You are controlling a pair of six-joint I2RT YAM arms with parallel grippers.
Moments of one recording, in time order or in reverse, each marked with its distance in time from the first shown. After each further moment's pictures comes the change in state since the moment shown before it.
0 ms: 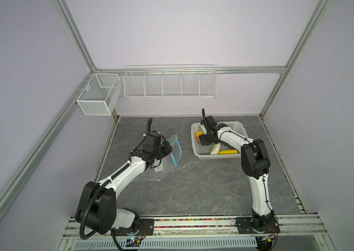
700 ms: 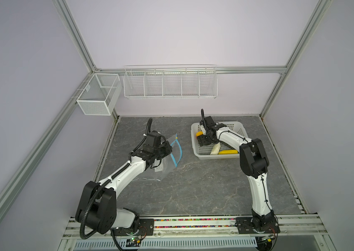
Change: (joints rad) left arm 0.001 0.004 0.000 0.000 0.000 0.000; right arm 0.005 0.043 0.026 0.006 -0.001 -0.005
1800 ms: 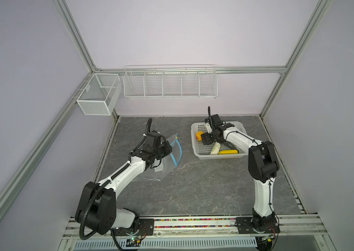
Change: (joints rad) left arm 0.000 -0.005 0.000 0.000 0.000 -0.004; right arm -0.038 -0.132 -0.113 0.032 -0.045 0.004
